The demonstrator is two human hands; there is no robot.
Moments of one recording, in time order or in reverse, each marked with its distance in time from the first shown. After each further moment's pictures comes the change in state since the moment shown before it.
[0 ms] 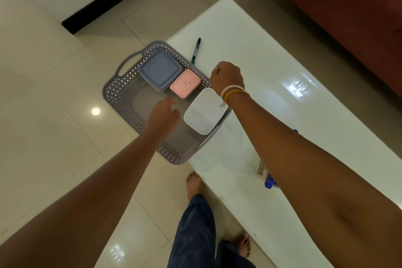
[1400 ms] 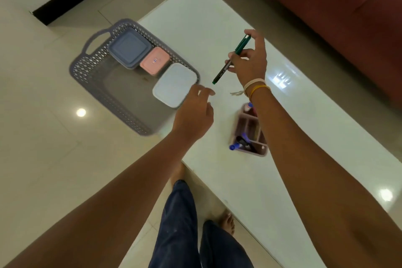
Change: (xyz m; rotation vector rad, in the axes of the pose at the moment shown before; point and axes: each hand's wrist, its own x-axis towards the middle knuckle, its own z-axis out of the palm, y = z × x) left_hand -0.118 0.097 0.091 -0.030 0.107 0.479; right_hand -0.084 0.101 -0.089 0.739 0.289 -0.008
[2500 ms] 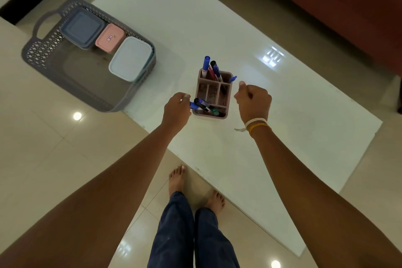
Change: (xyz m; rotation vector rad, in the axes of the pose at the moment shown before) left_hand -0.046 0.047 0.087 -0.520 -0.153 -0.681; right_hand -0.115 0.129 -0.147 -0.380 0.151 0.156
